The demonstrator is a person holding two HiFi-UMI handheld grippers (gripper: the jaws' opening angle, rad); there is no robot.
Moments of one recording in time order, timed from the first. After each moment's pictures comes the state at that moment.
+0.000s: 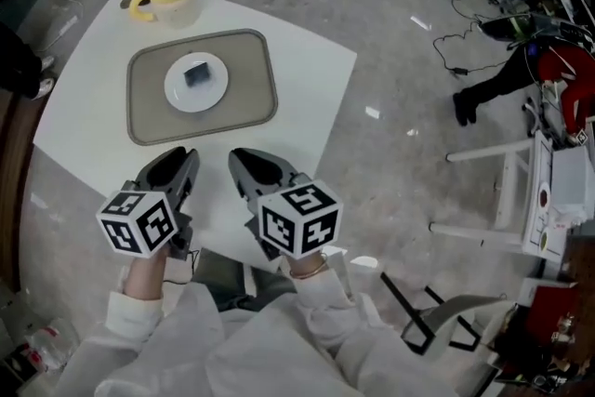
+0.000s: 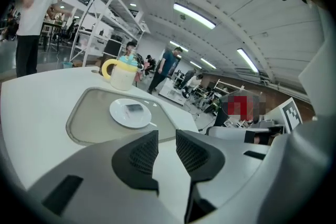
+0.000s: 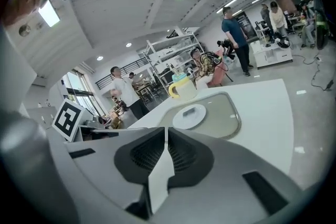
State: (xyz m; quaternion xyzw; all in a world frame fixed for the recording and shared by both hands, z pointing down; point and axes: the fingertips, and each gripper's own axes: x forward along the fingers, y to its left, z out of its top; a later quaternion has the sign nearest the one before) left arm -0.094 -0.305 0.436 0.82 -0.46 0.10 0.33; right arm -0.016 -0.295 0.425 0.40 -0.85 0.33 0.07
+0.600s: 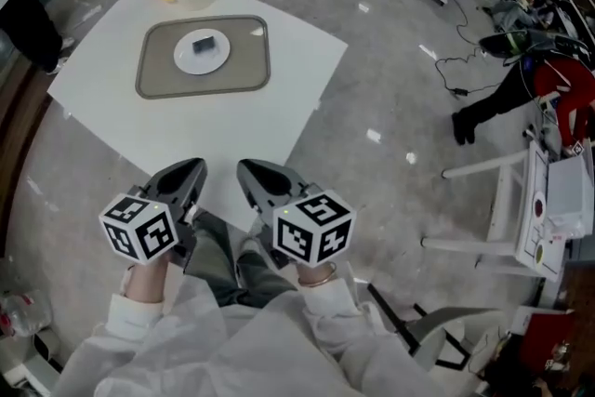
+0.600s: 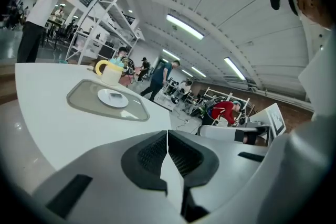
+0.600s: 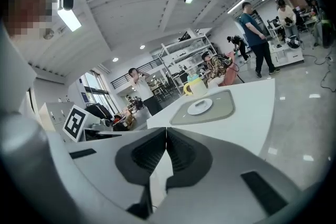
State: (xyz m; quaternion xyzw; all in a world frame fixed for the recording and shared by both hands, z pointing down) left arm -0.032 -0.156 0.412 0.84 -0.43 0.04 0.32; right arm 0.034 -0.154 0.401 0.34 -0.89 0.31 0.05
